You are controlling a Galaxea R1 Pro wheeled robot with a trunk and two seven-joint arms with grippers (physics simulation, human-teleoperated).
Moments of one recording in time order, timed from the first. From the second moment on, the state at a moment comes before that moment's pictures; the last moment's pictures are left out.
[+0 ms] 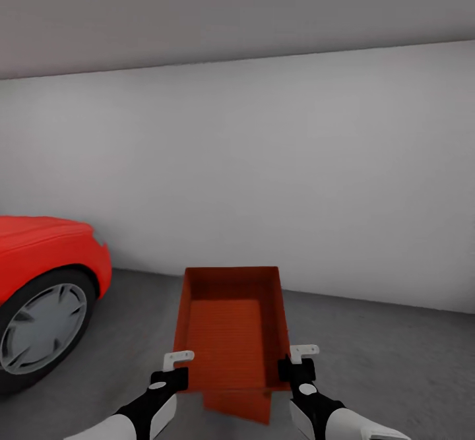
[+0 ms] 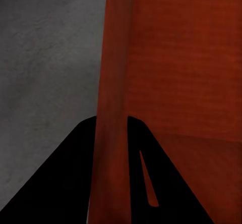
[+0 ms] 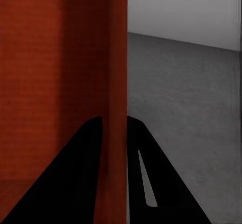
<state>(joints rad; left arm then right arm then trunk) -0.61 -0.09 -0.35 -0.17 0.41 -0.06 0.24 -0.66 0.15 -0.12 -0.04 0.24 -0.30 -0.25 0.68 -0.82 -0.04</state>
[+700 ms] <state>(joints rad) -0.61 -0.09 -0.35 -0.17 0.41 -0.06 0.24 -0.66 0.15 -0.12 -0.04 0.24 -0.30 -0.25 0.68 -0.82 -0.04</state>
